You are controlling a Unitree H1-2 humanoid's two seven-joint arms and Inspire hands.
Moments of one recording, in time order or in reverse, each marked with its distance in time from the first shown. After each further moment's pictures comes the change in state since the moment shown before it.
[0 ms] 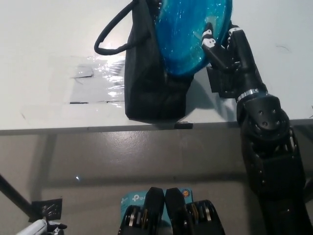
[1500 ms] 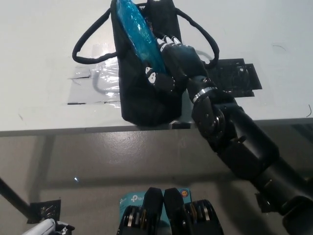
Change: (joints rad) left_arm -0.013 -0.015 -0.036 0.000 0.031 0.000 -0.001; right_arm -0.206 -0.129 0.502 0.354 -0.546 -0.067 0.052
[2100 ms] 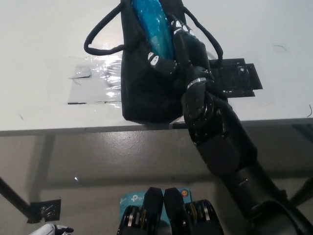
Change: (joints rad) left_arm 0.024 -0.007 0.000 0.001 0.001 0.000 0.001; right_arm -0.002 0.177 -0.288 0.011 -0.059 0.127 -0.023
